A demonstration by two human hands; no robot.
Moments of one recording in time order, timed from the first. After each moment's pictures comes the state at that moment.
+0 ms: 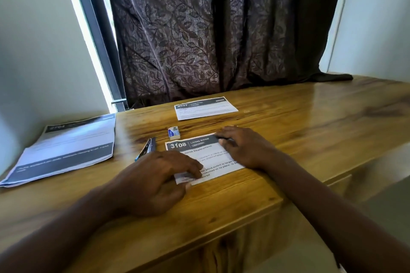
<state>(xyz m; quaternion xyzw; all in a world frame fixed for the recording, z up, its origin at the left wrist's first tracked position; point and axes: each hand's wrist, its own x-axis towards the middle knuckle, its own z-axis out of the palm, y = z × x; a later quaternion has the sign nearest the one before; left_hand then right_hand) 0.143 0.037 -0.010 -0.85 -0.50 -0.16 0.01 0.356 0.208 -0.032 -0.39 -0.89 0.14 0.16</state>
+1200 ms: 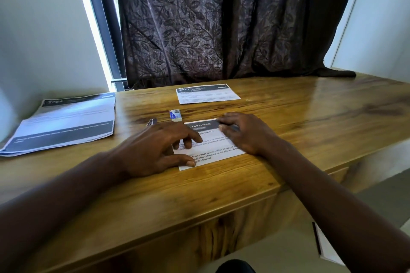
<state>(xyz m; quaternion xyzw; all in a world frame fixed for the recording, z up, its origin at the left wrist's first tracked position) 0.124 0.065 -0.017 -0.84 -0.52 -0.15 0.02 0.357 0.204 -0.029 -0.42 -0.88 0.15 0.18</state>
